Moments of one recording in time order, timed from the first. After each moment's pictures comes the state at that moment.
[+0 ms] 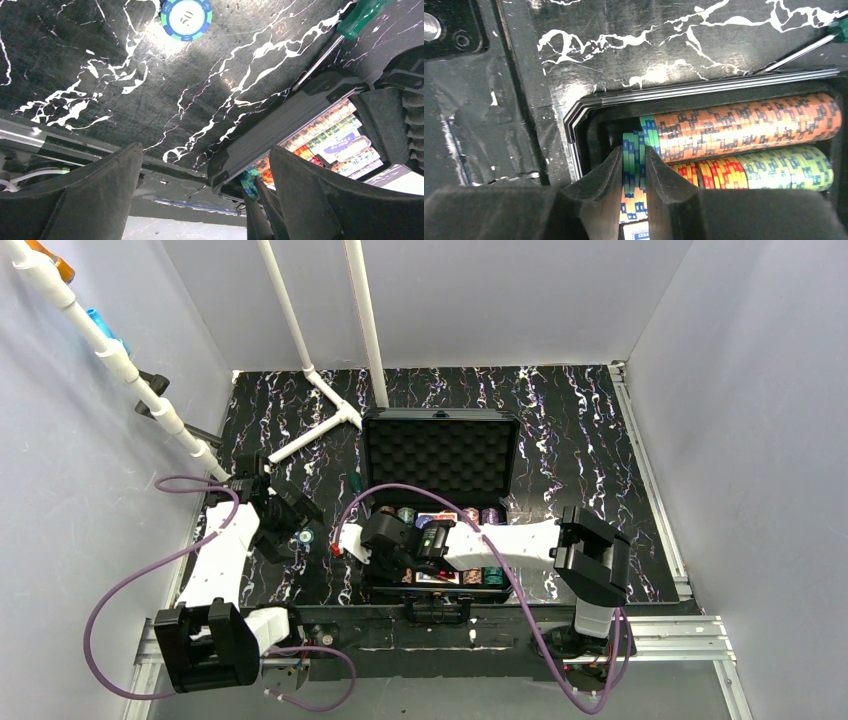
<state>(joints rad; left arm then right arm) 0.10 1.11 0.86 -1.09 0.15 -0.70 1.31 1.79 1.22 -0.30 -0.03 -0.16</state>
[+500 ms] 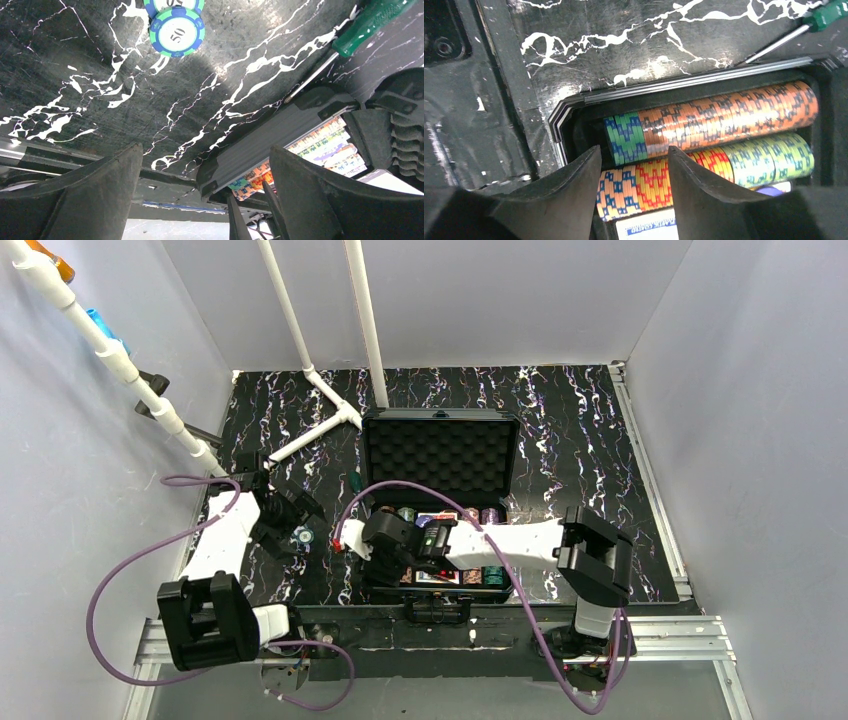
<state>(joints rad) 0.13 1.21 0.85 -1.02 0.21 -0.71 1.32 1.78 1.22 -0.30 0.03 -0.15</state>
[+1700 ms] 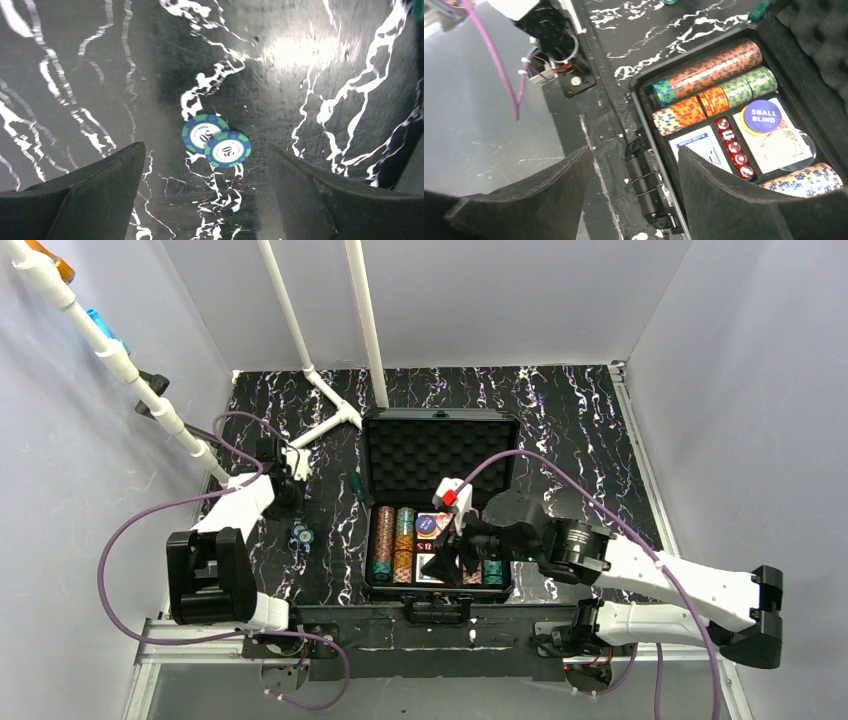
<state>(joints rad) 0.05 1.41 0.90 -0.73 0.03 0.14 1.23 1.01 0.93 -0.38 -0.10 0.23</state>
